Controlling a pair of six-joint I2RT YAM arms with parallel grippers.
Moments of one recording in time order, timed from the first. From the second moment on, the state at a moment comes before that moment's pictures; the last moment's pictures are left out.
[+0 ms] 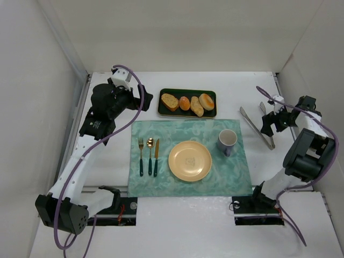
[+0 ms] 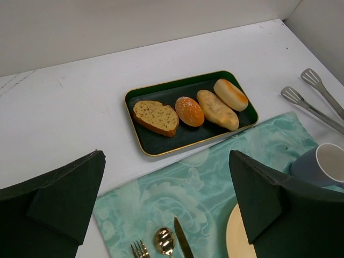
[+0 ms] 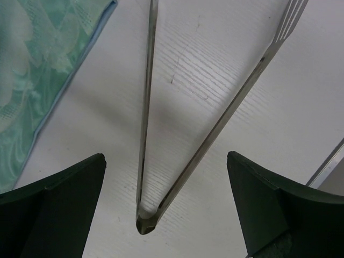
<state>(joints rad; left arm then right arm) -0.27 1.09 1.10 -0.20 0.23 -0.12 -0.51 1.63 1.16 -0.68 -0.63 -0.96</state>
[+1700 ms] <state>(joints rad) -0.27 1.11 1.10 -0.21 0.24 -0.12 -0.44 1.76 1.15 -0.57 -0.44 -0.77</state>
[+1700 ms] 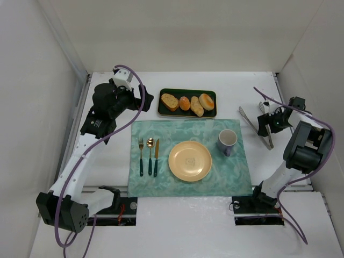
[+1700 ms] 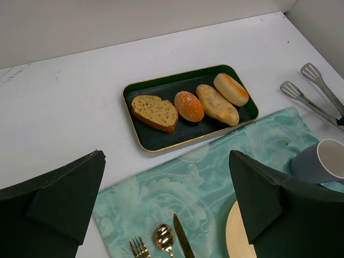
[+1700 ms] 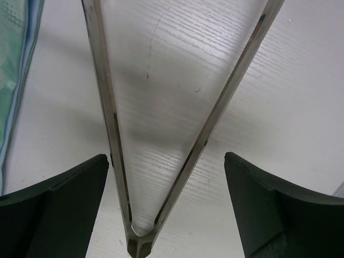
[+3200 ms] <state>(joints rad) -0.27 1.11 1.10 -0.21 0.24 -0.12 -0.42 1.82 1.18 -0.62 -0.38 -0.79</state>
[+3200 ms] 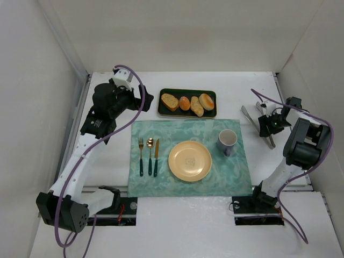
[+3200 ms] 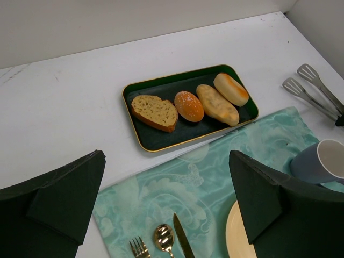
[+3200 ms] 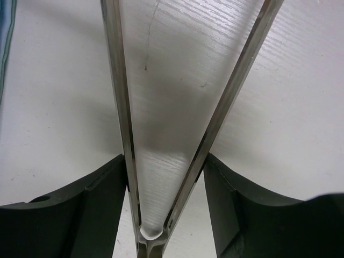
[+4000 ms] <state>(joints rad) -0.27 1.11 1.10 -0.21 0.26 -0.13 -0.42 1.50 1.35 -0.62 -0.63 -0.59</state>
